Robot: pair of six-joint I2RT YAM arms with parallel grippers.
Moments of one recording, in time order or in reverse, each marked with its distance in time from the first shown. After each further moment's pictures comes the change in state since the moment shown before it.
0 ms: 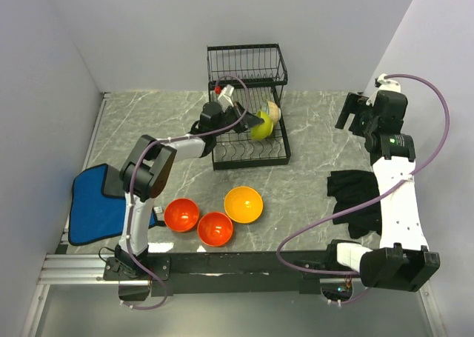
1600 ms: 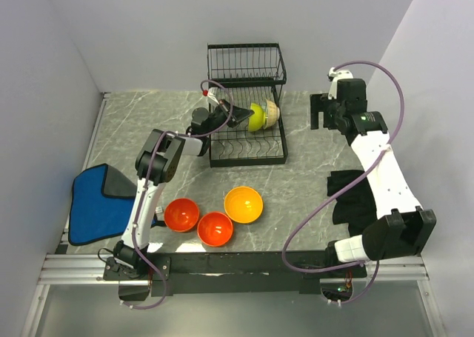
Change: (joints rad) left arm 0.119 0.343 0.172 0.434 0.093 -0.324; right arm 0.225 0.208 0.124 -0.076 0.091 -0.179
